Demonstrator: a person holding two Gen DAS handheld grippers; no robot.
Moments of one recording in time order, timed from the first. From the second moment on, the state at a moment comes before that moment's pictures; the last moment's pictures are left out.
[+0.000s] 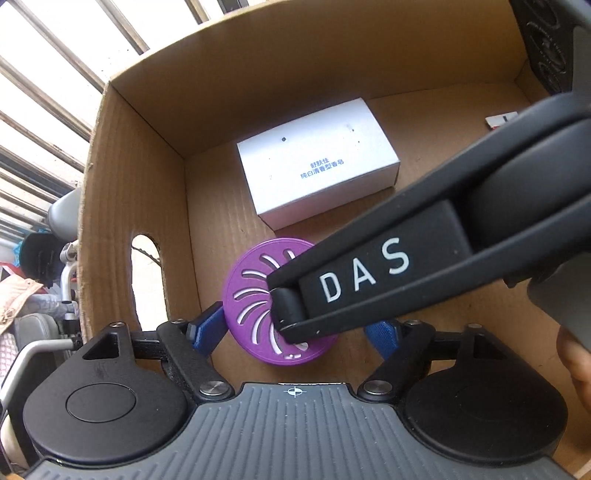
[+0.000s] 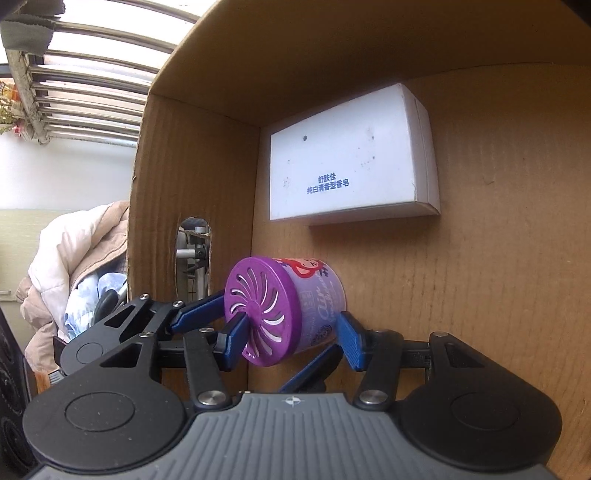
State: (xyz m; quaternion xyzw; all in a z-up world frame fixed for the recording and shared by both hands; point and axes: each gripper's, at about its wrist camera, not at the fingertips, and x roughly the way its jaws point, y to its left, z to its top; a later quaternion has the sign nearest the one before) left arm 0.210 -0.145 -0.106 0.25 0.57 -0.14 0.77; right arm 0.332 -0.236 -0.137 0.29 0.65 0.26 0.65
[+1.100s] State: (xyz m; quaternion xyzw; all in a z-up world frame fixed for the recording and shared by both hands) left arm 0.030 0.006 -0.005 0.14 0.48 -0.15 0.85; right arm 0.159 -0.210 0.021 0.30 0.54 0.21 0.76
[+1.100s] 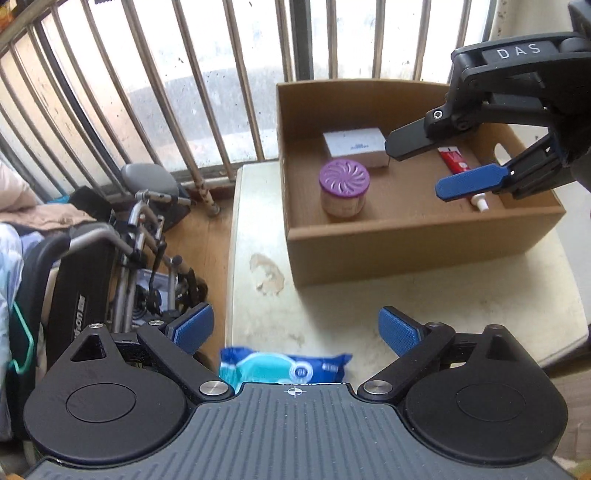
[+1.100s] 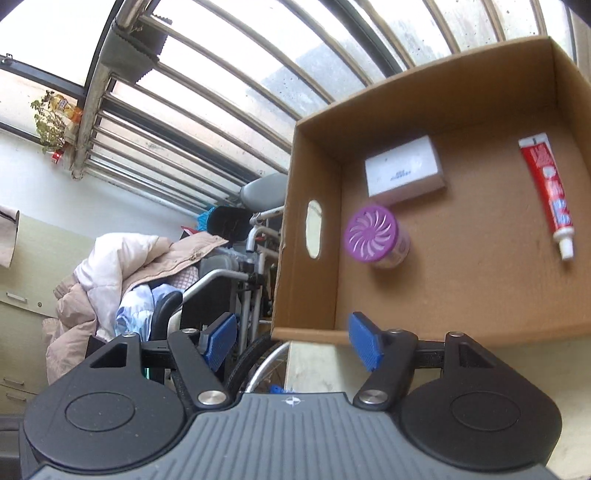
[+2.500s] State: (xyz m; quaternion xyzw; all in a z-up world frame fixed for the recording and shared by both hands) left arm -0.013 -0.030 -0.088 0.12 0.46 -0.31 0.82; right arm 0.109 -0.215 -0.112 0.34 0.60 0.09 0.72
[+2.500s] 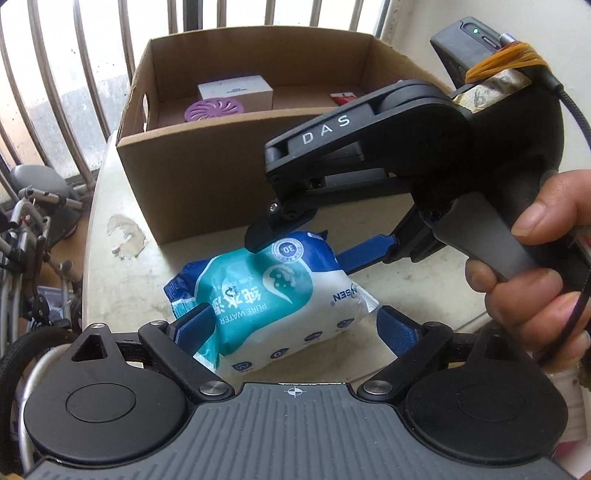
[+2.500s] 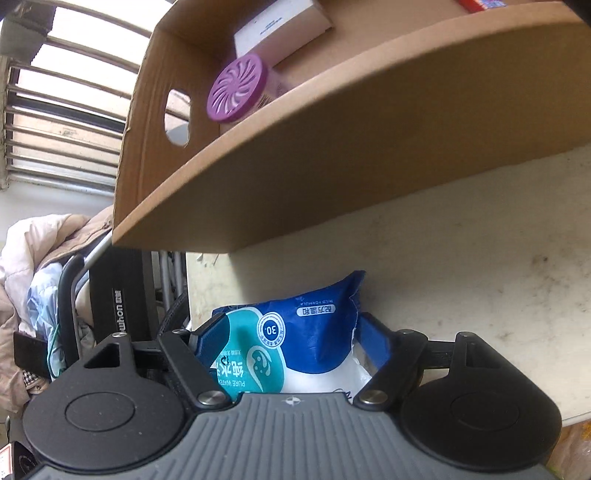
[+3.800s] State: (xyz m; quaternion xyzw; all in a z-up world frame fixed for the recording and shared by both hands) left arm 0.019 -0.018 -0.117 0.04 0.53 -0.31 0.79; right arm 0.092 -0.241 -0.125 0.36 0.58 0.17 0.71
